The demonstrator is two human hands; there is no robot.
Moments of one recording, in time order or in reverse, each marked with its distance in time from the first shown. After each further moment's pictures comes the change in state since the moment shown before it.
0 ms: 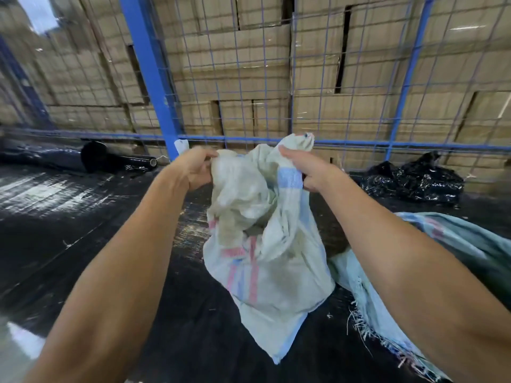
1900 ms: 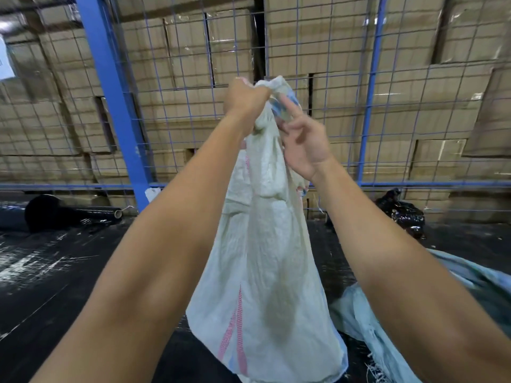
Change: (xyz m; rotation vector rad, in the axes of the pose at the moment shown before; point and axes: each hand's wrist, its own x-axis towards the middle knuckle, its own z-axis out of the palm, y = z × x) left_hand -0.006 0.177 0.097 0.251 0.050 0.721; right_hand 0.010 -0.112 0.060 0.204 -0.307 -0.636
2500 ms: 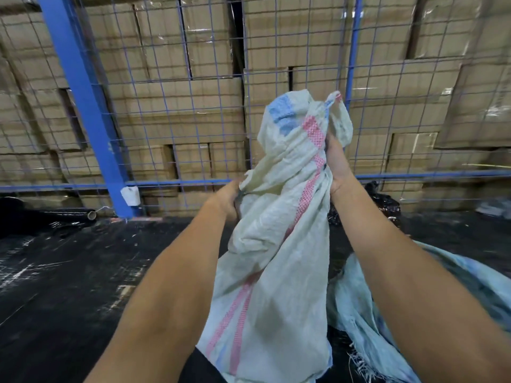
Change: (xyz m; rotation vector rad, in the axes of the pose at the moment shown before) left_hand -0.027 -0.184 0.031 -0.316 -0.489 -0.930; right_hand -0.049 -0.008 -0.056 0.132 0.366 0.083
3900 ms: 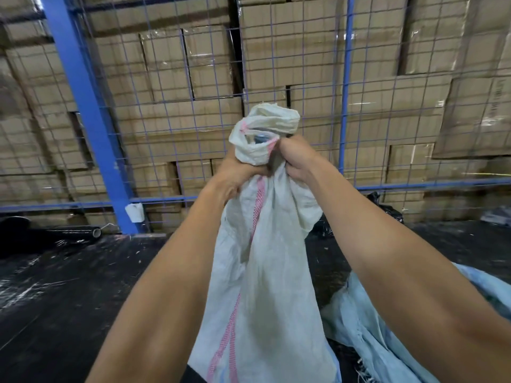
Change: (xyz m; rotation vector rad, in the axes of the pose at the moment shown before) left_hand -0.069 0.053 0.032 0.374 0.073 0.821; right_hand 0.037 -0.004 0.061 -0.463 0.079 -0.107
